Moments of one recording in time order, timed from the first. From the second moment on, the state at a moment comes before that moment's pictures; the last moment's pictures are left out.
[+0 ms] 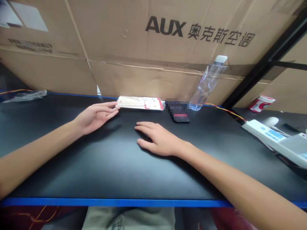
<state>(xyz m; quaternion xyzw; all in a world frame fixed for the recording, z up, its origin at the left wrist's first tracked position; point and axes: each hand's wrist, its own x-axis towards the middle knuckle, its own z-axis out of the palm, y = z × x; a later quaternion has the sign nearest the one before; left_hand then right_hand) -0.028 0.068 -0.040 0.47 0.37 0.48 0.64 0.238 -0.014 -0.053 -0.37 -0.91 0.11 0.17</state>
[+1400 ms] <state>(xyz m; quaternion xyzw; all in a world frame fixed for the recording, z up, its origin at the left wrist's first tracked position) -0.035 0.065 -0.061 0.86 0.49 0.09 0.12 0.248 0.000 -0.064 -0.51 -0.85 0.09 0.13</state>
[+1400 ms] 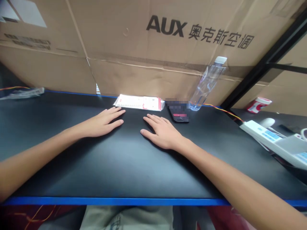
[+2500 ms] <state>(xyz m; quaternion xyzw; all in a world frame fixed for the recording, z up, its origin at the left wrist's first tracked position) -0.041 0.091 -0.066 0.84 0.51 0.20 0.02 0.242 0.049 -0.071 -0.53 -0.82 0.02 0.23</state>
